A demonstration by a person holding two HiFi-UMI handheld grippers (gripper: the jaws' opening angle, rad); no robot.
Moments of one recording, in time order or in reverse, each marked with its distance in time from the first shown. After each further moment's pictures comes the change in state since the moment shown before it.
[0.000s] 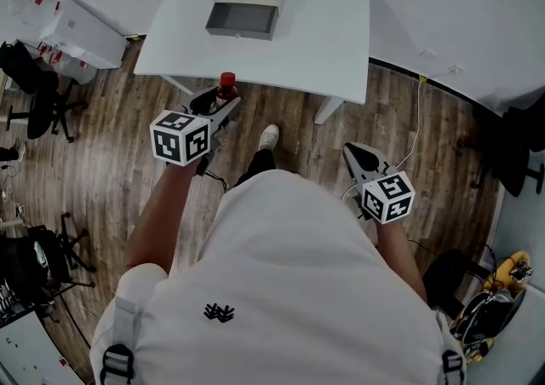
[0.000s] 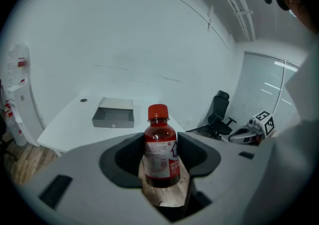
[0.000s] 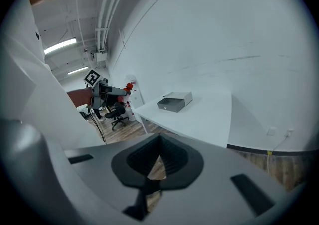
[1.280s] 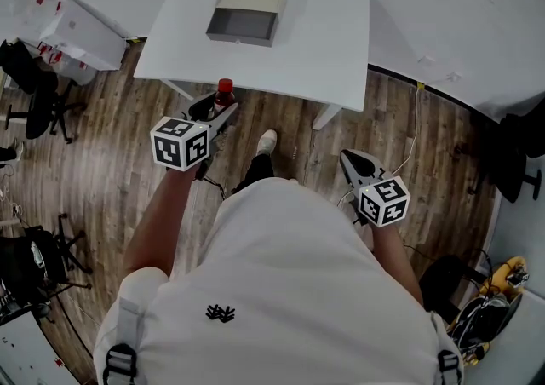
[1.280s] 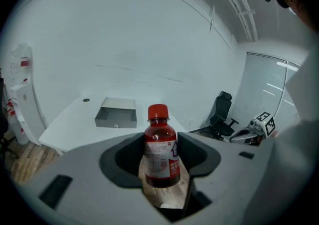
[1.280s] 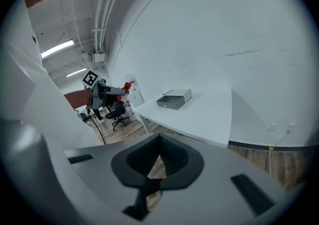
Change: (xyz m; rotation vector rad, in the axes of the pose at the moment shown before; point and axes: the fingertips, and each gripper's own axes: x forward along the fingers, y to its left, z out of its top) left arm 0.001 0.008 -0.005 -0.011 -0.006 0.022; right arm 0.006 -0.004 -0.009 0.036 0.021 0.007
